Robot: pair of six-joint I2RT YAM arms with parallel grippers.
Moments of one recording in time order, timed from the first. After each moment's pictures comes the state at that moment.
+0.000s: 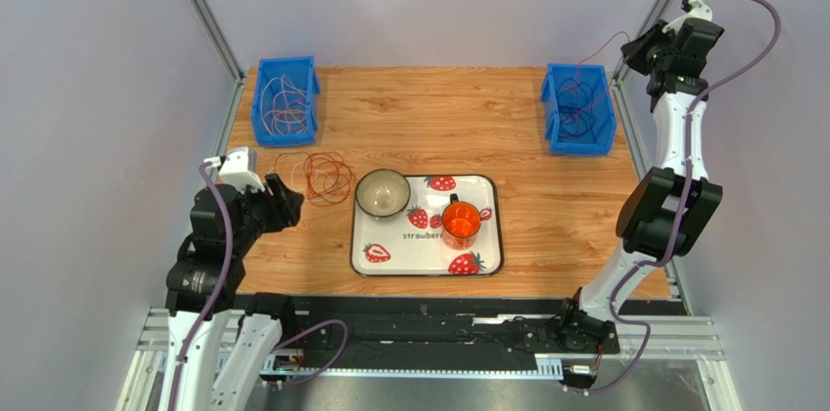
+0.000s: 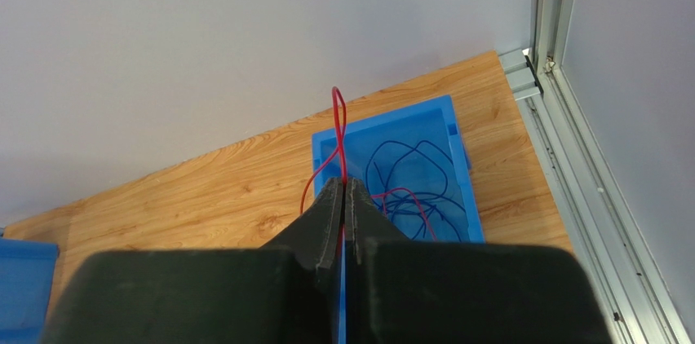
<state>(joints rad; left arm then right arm) -0.11 0.51 0.90 -0.82 0.07 -0.31 -0.37 1.84 1.79 -0.21 -0.33 0.36</state>
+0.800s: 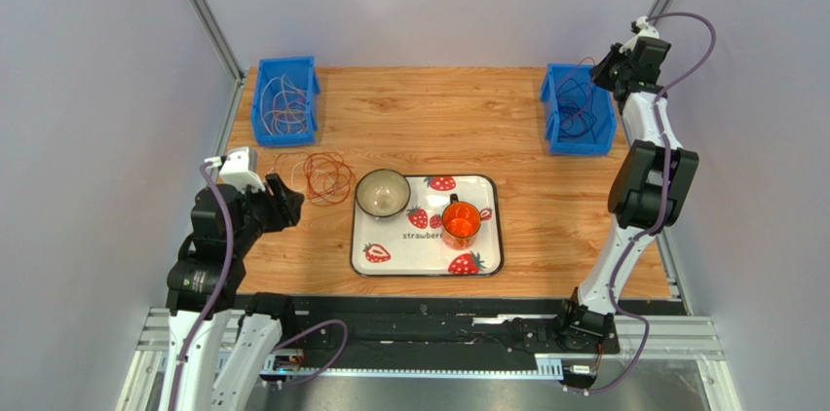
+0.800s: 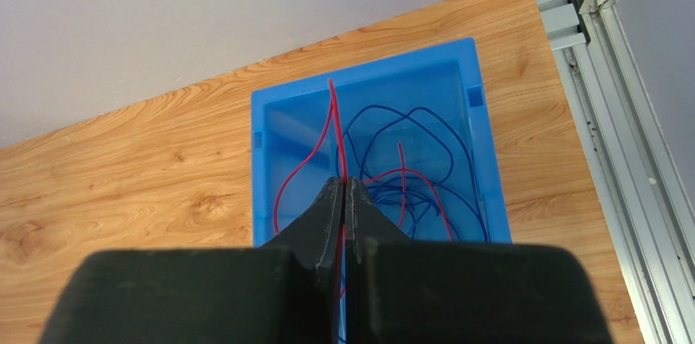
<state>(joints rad) -0.11 0.51 0.90 -0.82 0.07 -0.31 -0.29 2.07 1.78 -0.12 -0.29 0.27</state>
